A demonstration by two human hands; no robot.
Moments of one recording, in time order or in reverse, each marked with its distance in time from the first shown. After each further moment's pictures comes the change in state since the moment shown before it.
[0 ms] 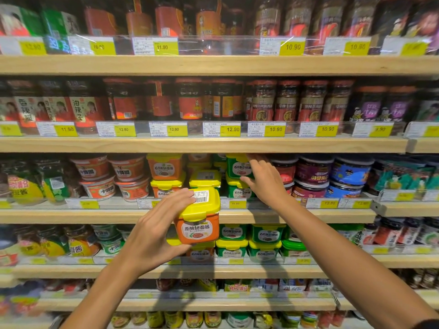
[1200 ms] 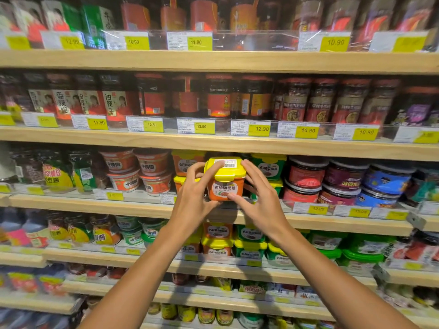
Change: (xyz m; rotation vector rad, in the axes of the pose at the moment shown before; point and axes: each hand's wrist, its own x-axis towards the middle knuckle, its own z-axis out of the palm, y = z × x) left_hand 0.049 -0.041 0.036 0.057 0.162 -0.370; right_hand -0.045 -0.079 0.019 0.865 0.087 -0.124
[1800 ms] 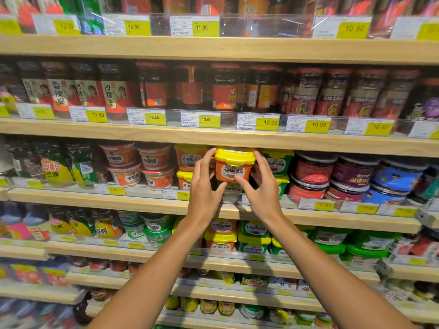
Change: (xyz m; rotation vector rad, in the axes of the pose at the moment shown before) left_hand 0.011 0.001 0.032 -0.384 0.200 -0.139; right_hand 0.024 0.027 0.029 0.033 0.192 0.172
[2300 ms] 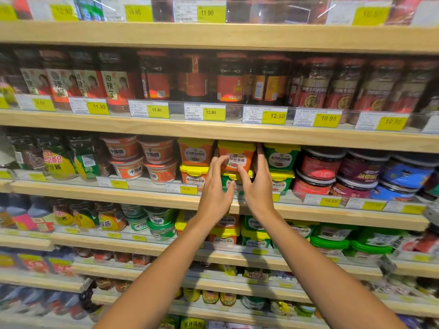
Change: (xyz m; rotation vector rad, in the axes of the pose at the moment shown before) left_hand -0.008 -0.022 0.020 0.041 -0.160 -0.107; right_hand 0.003 -0.003 0.027 -0.074 0.045 0.092
